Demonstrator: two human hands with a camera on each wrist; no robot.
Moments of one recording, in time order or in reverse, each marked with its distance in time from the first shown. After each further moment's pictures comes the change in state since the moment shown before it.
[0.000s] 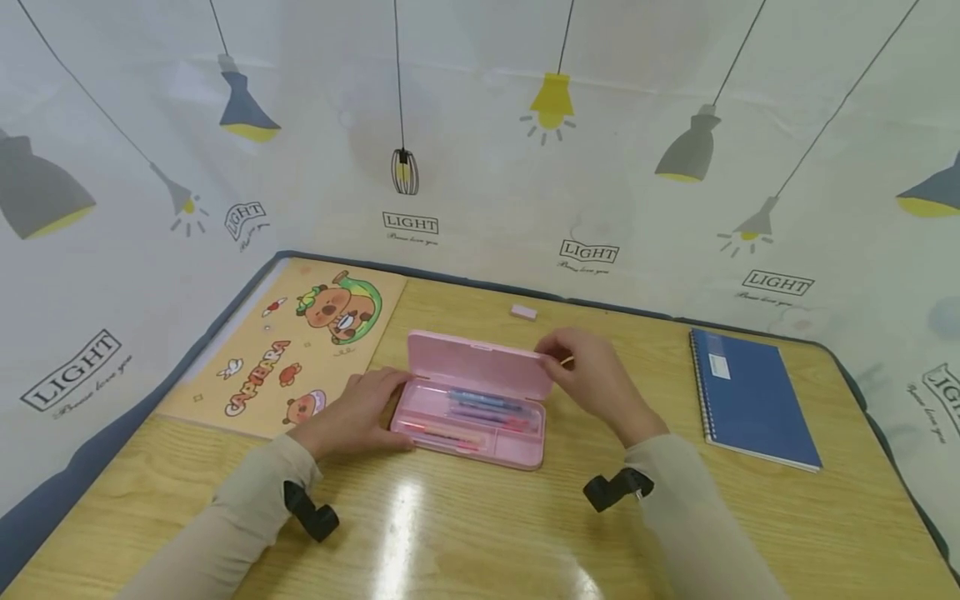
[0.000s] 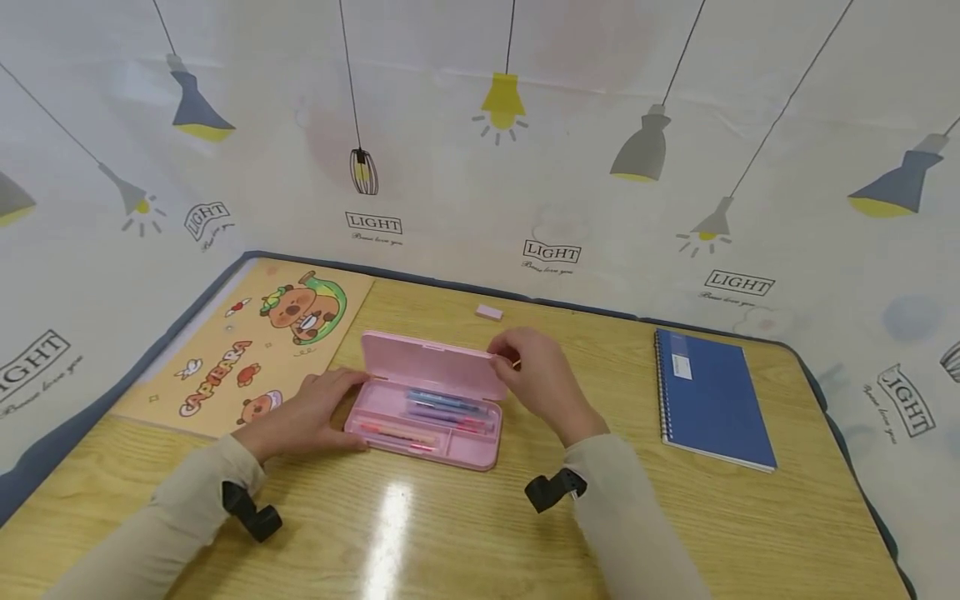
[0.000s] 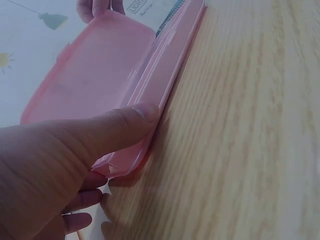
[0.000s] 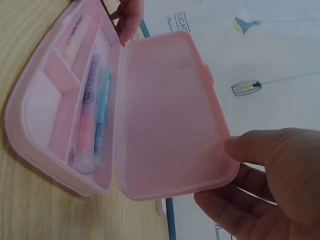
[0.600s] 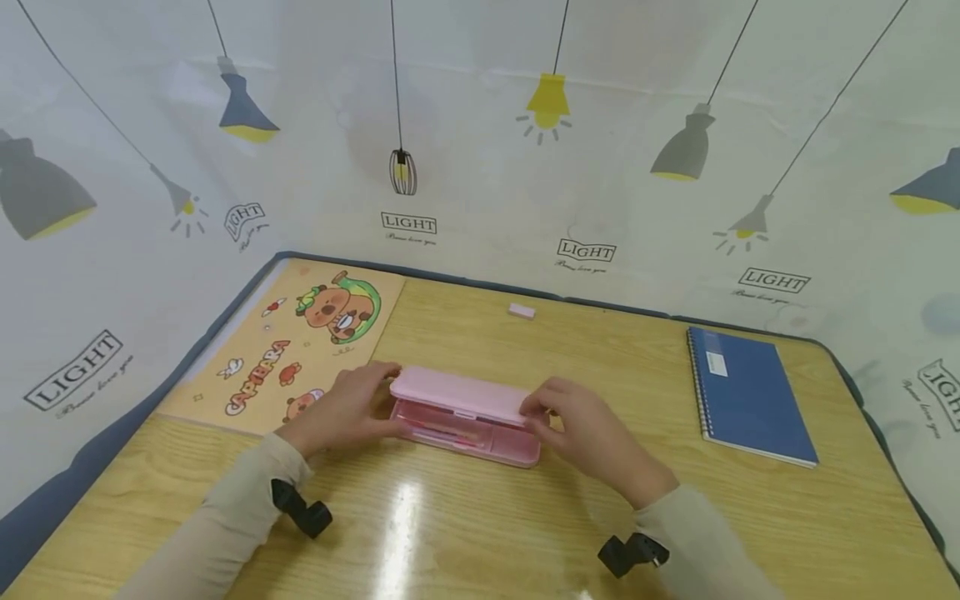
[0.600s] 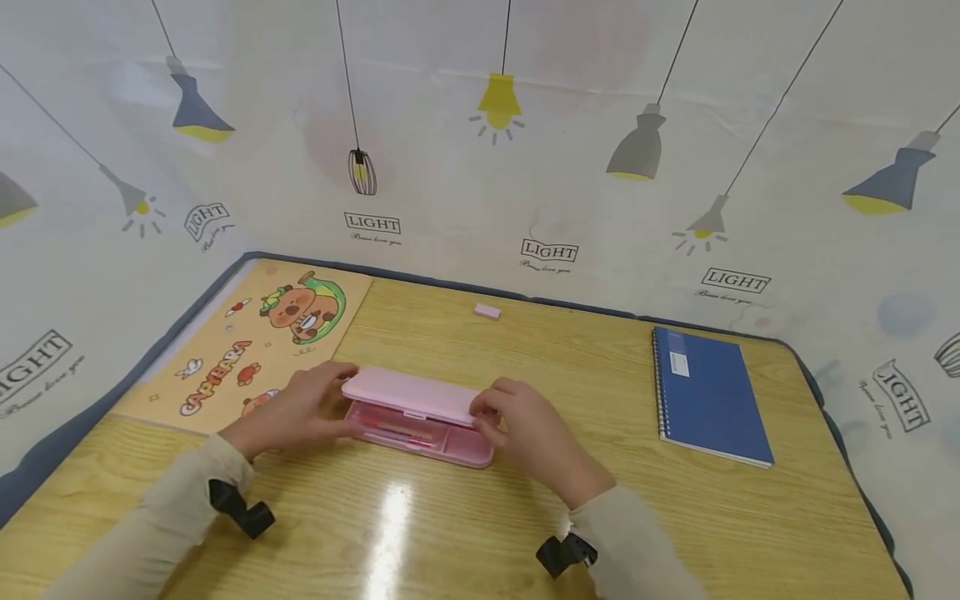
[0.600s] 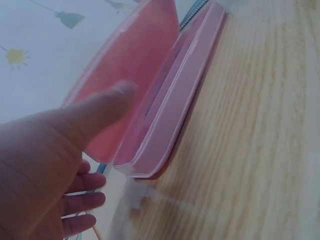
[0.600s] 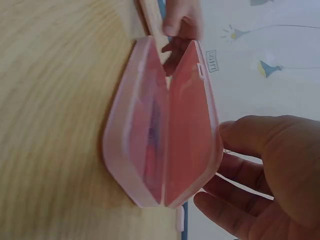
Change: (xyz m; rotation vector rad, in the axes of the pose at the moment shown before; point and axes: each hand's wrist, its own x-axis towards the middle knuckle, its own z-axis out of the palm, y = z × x) left_hand -0.007 0.002 -0.009 -0.090 0.051 -0.053; right_hand -0.052 -0.011 0.021 -0.159 -0.070 -0.223
